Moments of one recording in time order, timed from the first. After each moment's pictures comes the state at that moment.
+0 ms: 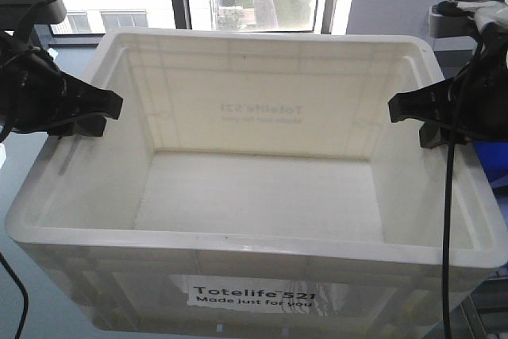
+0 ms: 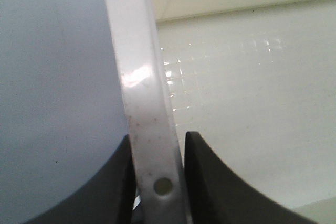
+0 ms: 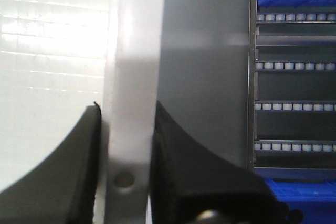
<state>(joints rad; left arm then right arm) -0.30 1.35 -1.32 -0.10 1.11 -0.13 0.32 1.33 -1.32 -0.05 1.21 0.27</state>
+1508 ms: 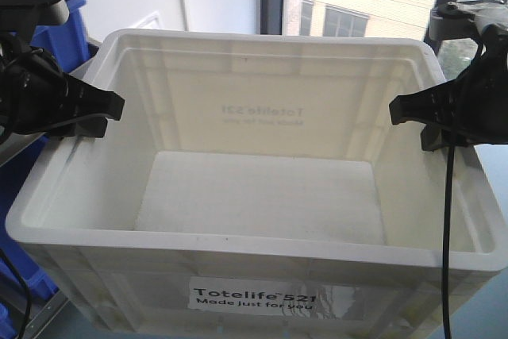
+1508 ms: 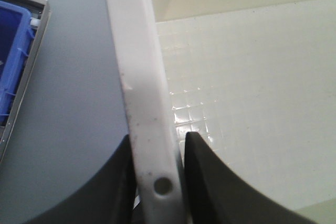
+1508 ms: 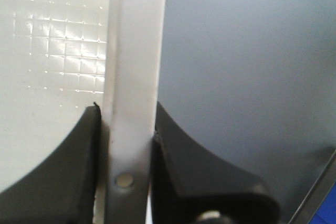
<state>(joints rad) -0.30 1.35 -1.32 -0.10 1.11 -0.13 0.32 1.33 -1.32 -0.05 1.22 0.27</state>
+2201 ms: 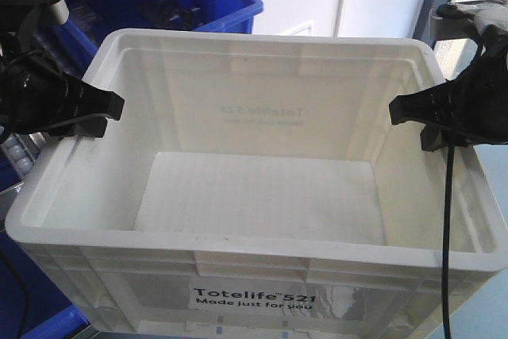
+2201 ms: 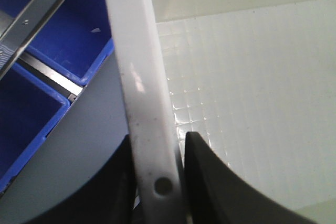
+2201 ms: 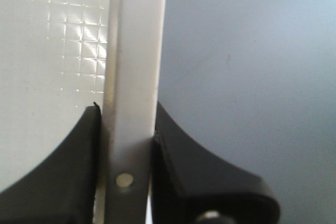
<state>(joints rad) -0.30 1.35 -1.32 -0.10 1.11 -0.13 0.32 1.33 -1.32 -0.05 1.22 0.27</state>
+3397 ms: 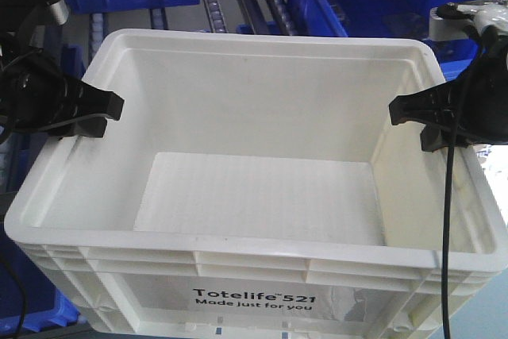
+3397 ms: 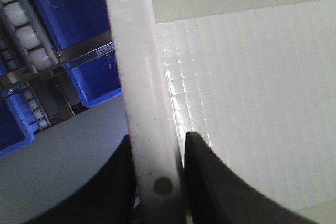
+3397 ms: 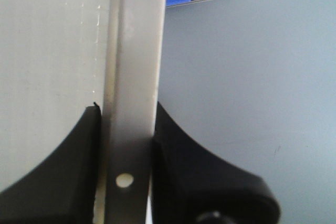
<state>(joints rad) -0.30 1.35 -1.32 -0.10 1.11 -0.13 0.32 1.33 -1.32 -0.05 1.23 0.27</state>
